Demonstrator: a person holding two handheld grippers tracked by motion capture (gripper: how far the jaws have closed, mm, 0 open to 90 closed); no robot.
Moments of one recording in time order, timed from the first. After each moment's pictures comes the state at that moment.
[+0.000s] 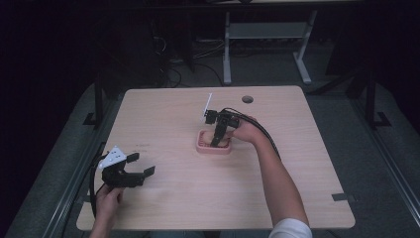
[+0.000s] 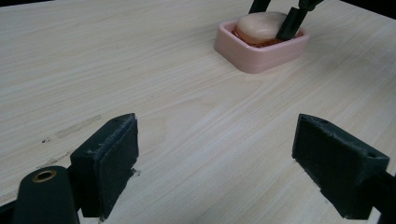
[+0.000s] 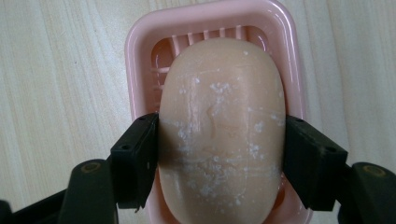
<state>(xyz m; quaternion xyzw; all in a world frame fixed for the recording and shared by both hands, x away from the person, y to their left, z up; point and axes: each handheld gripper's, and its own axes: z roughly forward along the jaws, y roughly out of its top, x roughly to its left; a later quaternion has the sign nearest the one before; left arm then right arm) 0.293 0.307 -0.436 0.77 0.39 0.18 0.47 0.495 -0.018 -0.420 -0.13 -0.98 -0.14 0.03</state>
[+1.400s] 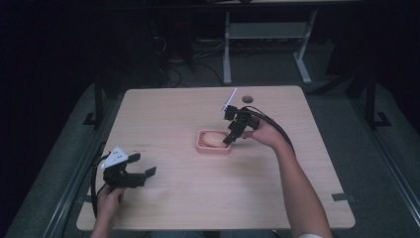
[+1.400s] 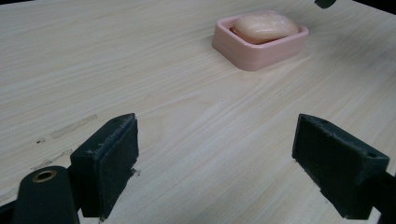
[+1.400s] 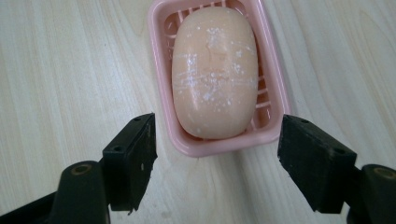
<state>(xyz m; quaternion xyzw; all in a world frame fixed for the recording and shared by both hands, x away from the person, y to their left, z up) 0.293 0.303 -0.436 0.77 0.39 0.17 0.47 0.472 -0.078 -0.390 -0.17 -0.96 -0.21 0.01</state>
